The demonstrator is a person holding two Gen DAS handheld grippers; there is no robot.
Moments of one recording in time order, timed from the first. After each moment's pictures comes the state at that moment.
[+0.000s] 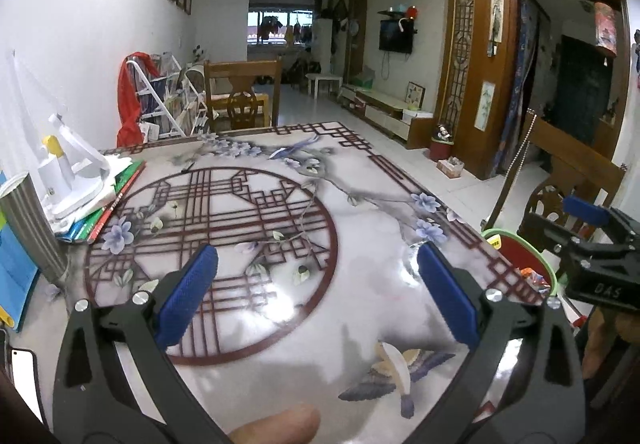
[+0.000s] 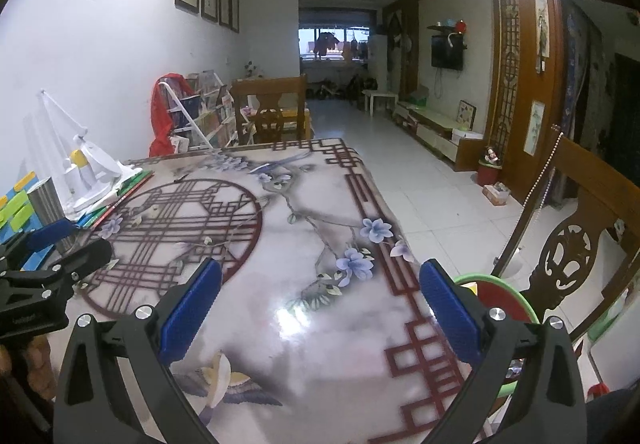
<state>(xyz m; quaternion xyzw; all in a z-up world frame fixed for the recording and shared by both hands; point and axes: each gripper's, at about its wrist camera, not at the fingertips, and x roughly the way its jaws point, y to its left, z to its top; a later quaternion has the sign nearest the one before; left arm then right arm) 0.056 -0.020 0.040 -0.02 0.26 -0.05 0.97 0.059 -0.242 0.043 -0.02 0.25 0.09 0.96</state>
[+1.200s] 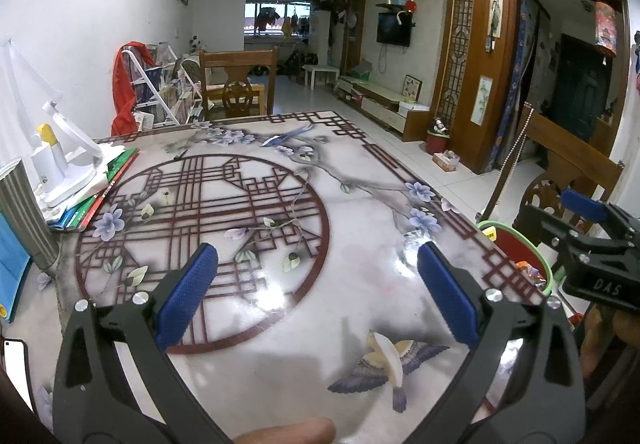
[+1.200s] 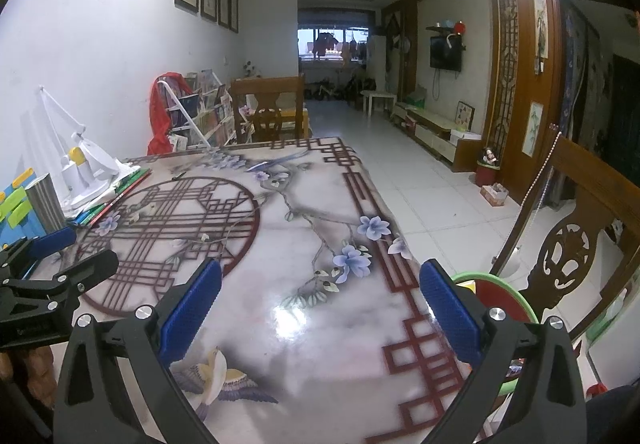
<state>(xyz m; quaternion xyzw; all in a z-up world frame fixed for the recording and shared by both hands) 0.055 -0.023 0.031 -0.02 0.27 -0.05 0.96 0.055 -0.246 0.036 -0.02 0.25 0.09 0.96</state>
